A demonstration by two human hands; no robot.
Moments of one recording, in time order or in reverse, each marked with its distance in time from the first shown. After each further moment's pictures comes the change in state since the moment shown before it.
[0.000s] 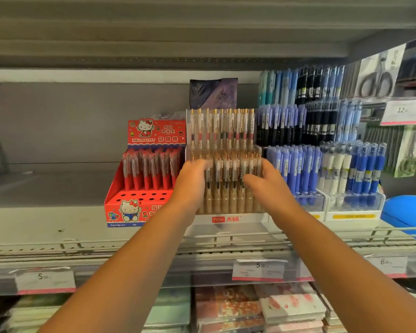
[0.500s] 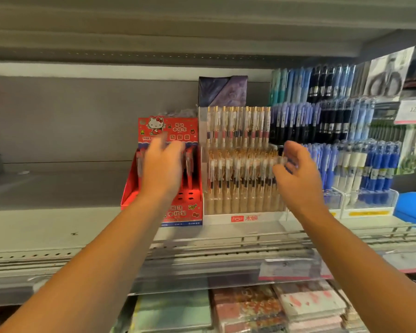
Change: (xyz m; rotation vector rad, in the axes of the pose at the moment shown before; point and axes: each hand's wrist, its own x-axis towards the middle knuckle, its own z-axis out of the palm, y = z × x) left_hand 0.008 0.027 -0.078 0.009 0.212 0.343; right_hand -0.009 -0.012 0.010 -0.103 0.375 -0.238
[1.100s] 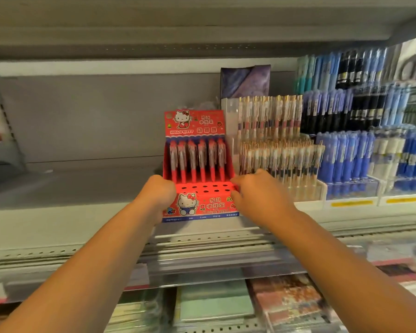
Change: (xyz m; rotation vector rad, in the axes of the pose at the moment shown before) left_hand 0.032 -0.067 -0.088 0.347 -0.179 -0.552; right_hand -0.052 -0.049 0.101 -0.868 -0.506 -0.230
